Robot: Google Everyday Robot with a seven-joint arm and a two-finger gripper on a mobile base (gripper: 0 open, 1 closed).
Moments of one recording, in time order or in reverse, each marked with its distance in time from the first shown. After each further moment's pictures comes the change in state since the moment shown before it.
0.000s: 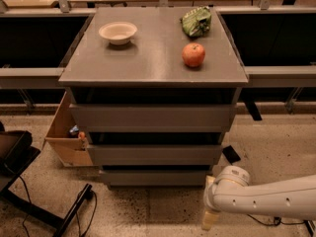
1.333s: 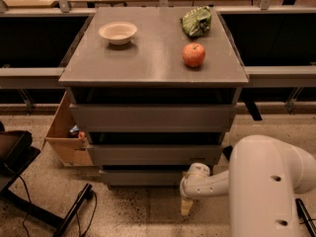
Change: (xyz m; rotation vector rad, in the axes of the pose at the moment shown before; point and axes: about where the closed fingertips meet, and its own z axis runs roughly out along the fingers) arm -0.057 -0.048 0.183 0.004 -0.010 -0.119
